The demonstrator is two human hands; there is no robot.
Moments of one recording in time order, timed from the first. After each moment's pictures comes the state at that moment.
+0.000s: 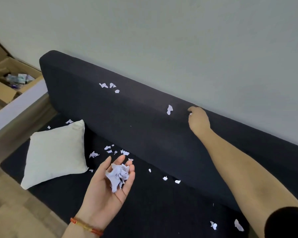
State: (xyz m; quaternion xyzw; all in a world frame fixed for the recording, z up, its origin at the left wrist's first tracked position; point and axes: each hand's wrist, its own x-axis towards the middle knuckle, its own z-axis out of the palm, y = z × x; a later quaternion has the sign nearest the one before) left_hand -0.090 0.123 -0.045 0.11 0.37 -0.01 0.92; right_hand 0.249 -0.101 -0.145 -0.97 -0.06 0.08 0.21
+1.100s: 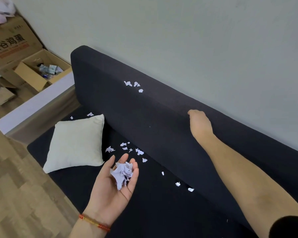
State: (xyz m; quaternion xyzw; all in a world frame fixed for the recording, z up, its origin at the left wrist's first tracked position) left_hand -0.100 0.156 -0.053 0.03 0.38 0.06 0.92; right_hand 0.238 -0.017 -0.151 -0.97 -0.21 0.05 0.09
